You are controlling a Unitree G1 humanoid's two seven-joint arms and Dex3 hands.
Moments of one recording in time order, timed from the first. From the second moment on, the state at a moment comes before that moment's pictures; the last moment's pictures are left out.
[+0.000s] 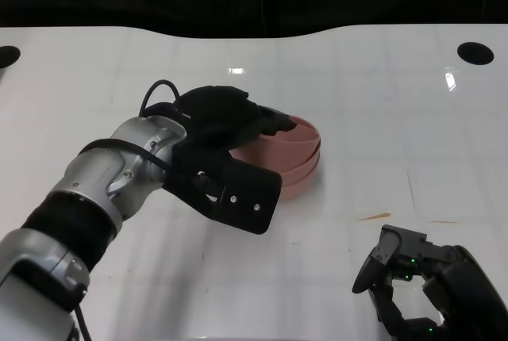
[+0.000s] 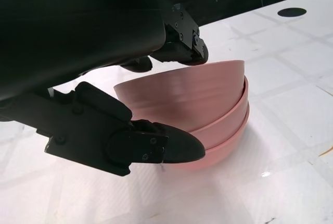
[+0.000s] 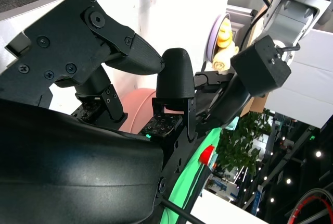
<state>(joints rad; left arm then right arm) -0.85 0.26 -0.59 0.75 0.75 -0.35 -0.18 0.15 -0.11 0.12 0.09 0.01 -0.61 0.28</state>
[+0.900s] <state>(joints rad) -0.22 0.35 -0.18 0.26 0.45 -0.71 0.22 0.17 -0.11 0.12 0.08 0.01 -0.59 0.28</state>
